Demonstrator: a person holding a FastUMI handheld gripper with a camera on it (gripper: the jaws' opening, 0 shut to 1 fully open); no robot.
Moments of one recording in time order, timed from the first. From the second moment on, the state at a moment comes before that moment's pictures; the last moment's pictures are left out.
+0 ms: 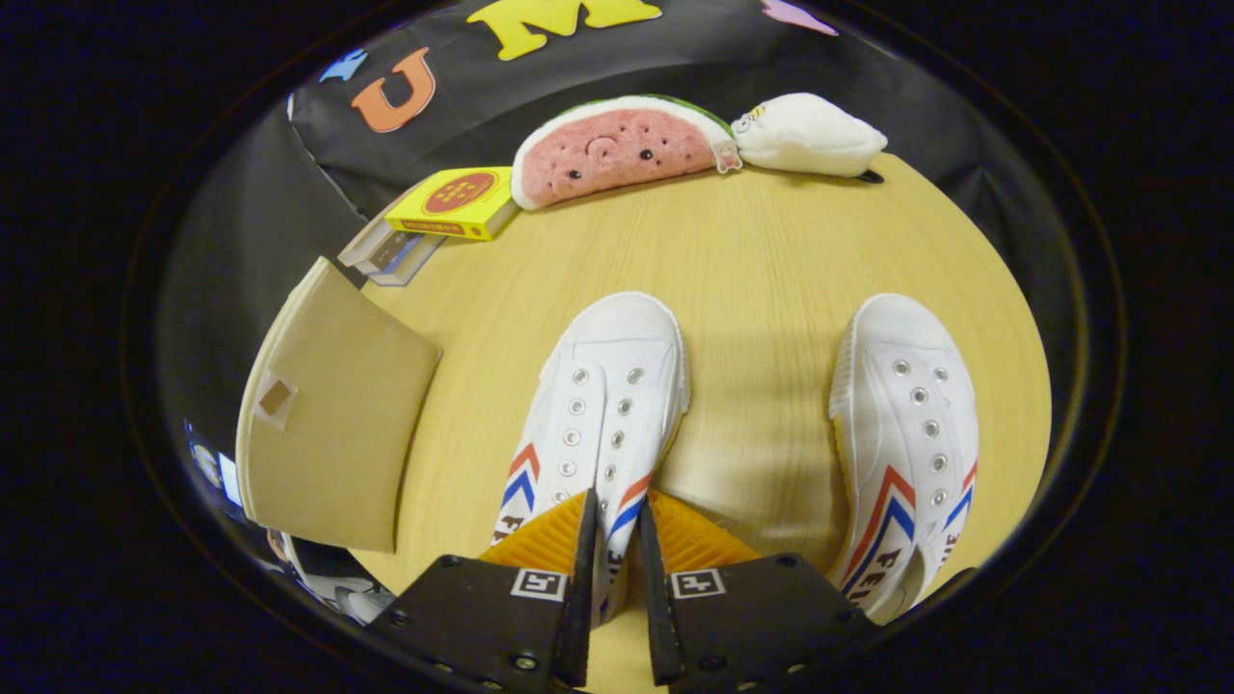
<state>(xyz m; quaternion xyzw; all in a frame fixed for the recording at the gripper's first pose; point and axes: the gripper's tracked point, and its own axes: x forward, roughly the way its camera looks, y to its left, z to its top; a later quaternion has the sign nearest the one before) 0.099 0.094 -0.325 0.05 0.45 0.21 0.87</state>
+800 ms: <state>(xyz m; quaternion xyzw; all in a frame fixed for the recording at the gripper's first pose) 0.068 0.109 -0.246 0.16 0.44 0.20 0.86</state>
